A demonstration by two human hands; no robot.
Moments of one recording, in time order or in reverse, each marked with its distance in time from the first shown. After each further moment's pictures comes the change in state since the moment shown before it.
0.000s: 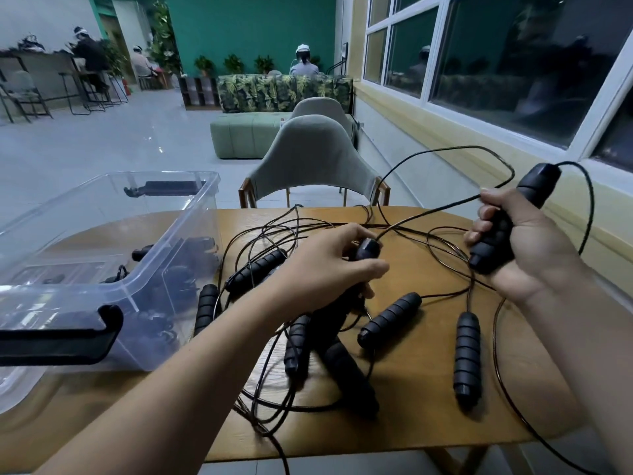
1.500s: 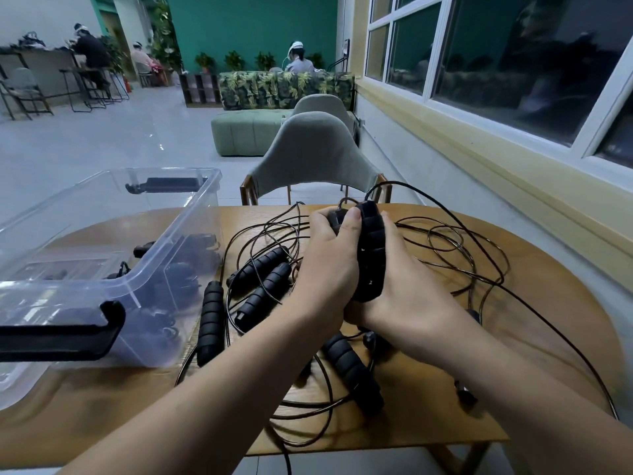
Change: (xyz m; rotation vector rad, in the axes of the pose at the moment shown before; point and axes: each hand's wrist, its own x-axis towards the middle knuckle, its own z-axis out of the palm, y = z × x) left_hand 0.015 -0.008 0.036 -0.399 0.504 -0.101; right_hand -0.083 0.064 0.056 -1.240 -0.459 -0.220
